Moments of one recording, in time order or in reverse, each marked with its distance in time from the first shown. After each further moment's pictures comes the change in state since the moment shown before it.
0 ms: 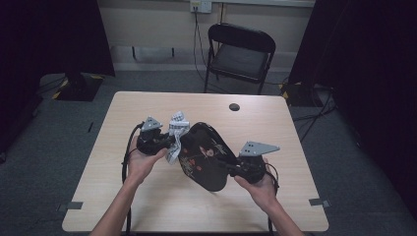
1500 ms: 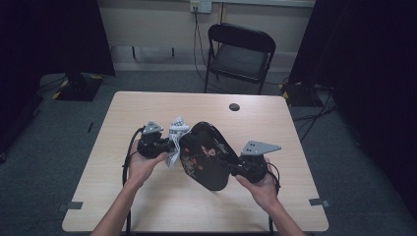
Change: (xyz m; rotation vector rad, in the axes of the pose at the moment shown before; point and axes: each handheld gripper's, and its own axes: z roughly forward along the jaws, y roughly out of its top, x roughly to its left) left arm 0.001 -0.009 0.003 0.041 -0.011 0.002; right arm -0.003 0.000 -0.003 0.008 -0.014 0.011
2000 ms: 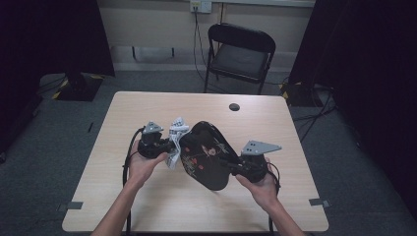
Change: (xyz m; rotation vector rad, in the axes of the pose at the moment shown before) left arm 0.000 0.001 -0.001 -0.001 -0.013 -0.031; right arm -0.001 0.000 0.000 -0.003 -0.007 0.002
